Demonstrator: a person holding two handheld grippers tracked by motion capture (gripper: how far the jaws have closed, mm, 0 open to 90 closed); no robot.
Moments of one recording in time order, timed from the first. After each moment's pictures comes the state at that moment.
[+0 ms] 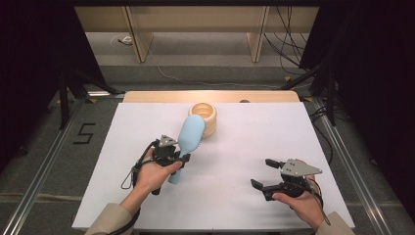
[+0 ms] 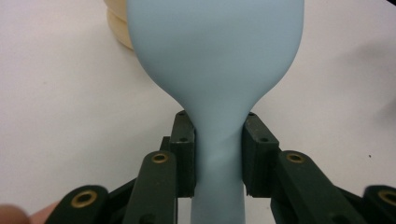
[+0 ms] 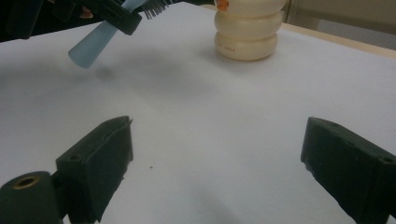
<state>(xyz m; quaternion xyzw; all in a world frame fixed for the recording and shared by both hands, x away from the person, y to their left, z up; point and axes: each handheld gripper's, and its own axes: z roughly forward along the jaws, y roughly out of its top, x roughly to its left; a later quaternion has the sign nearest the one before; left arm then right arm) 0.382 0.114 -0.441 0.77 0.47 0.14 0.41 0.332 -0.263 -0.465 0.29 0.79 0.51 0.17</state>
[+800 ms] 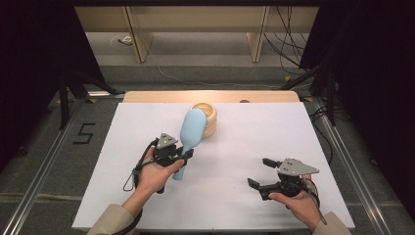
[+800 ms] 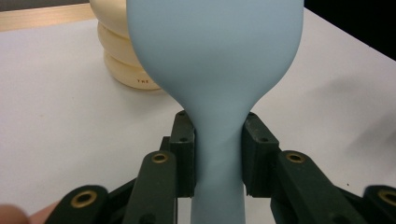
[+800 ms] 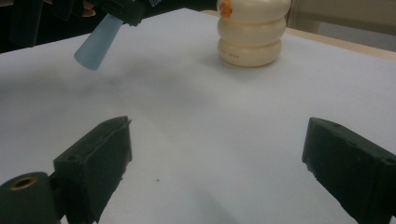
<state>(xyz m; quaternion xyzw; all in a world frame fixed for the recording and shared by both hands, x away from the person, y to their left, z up) 0.377 0.110 -0.432 0.74 0.46 0.16 0.46 0.333 -0.254 -0.464 0.30 0.78 0.52 0.17</state>
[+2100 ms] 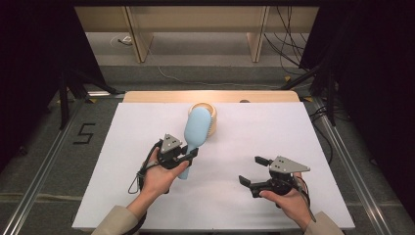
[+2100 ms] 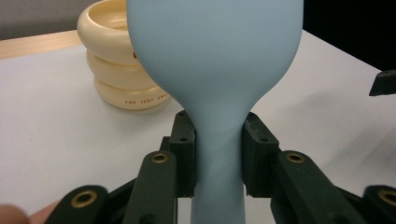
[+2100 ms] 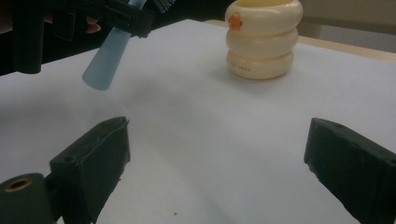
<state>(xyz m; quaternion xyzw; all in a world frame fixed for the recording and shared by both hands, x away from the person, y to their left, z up) 0.369 0.096 -0.428 0.74 0.44 0.18 0.49 0.337 -0.230 -0.463 0.31 0.77 0.54 0.16</state>
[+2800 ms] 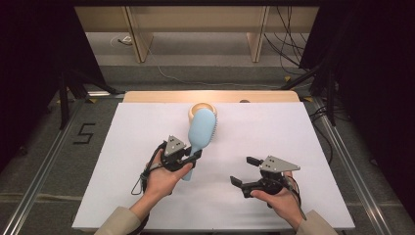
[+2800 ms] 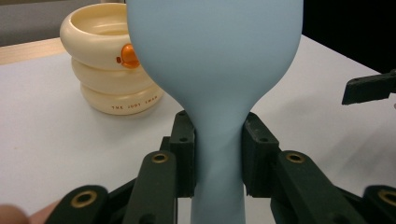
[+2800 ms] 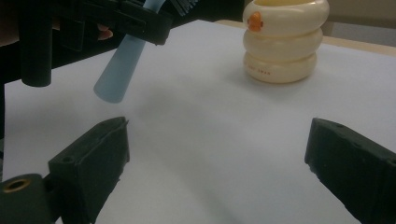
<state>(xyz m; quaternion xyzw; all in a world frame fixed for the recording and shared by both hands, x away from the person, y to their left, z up) 0.364 0.087 -0.429 0.74 0.42 0.18 0.49 0.339 -0.208 -0.465 0.31 0.77 0.54 0.14</state>
